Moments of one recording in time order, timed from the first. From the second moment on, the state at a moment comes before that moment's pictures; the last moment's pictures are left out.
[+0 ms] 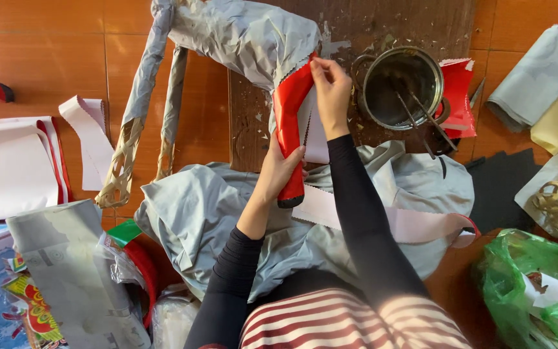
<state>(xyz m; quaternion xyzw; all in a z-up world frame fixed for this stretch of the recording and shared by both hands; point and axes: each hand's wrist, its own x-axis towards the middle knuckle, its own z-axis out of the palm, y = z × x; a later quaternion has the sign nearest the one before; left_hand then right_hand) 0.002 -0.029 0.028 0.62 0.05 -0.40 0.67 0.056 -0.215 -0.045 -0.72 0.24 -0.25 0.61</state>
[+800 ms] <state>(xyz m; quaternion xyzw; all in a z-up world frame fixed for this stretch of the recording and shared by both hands) -0.016 0.098 -0.022 0.46 0.06 -0.35 0.82 0.027 -0.221 -0.033 -0.65 0.23 -0.15 0.71</state>
